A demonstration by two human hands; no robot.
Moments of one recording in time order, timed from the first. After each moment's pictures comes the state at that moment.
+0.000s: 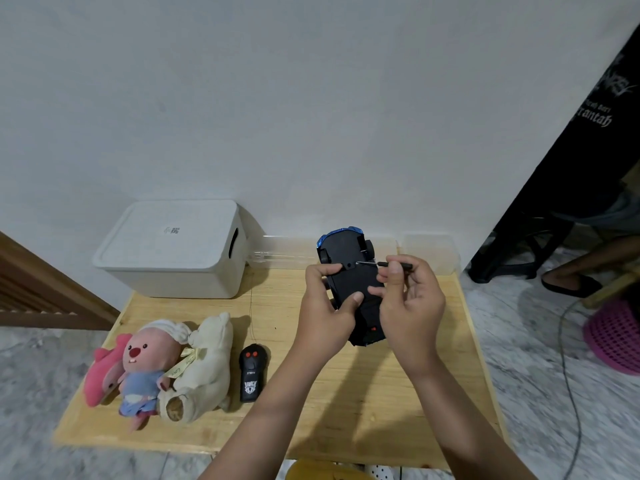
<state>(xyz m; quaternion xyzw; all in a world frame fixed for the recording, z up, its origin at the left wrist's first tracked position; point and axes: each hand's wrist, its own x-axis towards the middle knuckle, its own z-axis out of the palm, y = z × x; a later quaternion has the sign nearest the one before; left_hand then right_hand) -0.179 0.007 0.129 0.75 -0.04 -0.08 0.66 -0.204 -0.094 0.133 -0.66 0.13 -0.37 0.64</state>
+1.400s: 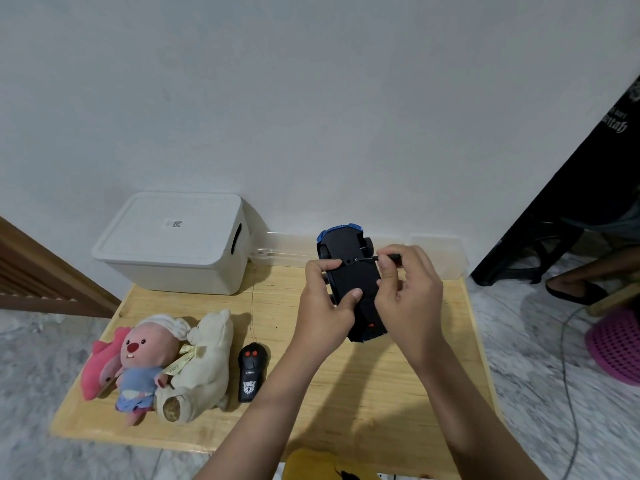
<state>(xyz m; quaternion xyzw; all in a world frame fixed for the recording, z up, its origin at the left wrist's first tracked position) -0.164 0.010 0.130 0.75 -0.04 -0.07 0.65 -0.177 -0.108 0.134 -0.82 0.02 -0.39 0.43</state>
